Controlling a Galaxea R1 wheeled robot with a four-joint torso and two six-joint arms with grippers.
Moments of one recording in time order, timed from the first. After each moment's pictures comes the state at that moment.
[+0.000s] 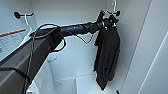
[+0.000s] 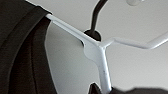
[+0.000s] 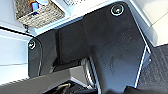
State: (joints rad) left arm -0.33 3.10 -1.97 -0.11 -0.08 -0.98; right arm -1.55 3.10 -2.77 -0.19 0.14 0.24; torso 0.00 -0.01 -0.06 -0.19
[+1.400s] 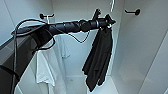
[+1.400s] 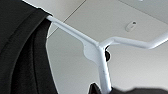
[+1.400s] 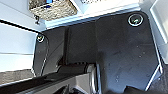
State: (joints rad) left arm -0.35 2.94 -1.75 -0.08 0.02 -0.98; right arm -1.55 3.08 -2.74 -0.19 0.15 0.23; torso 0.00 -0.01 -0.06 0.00
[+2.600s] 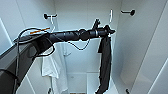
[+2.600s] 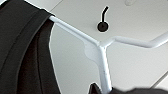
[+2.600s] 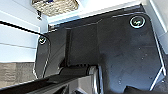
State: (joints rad) left arm -0.25 2.91 -1.65 -0.06 0.02 -0.97; right arm -1.55 3.08 -2.73 -0.19 0.17 0.23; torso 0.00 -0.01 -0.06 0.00
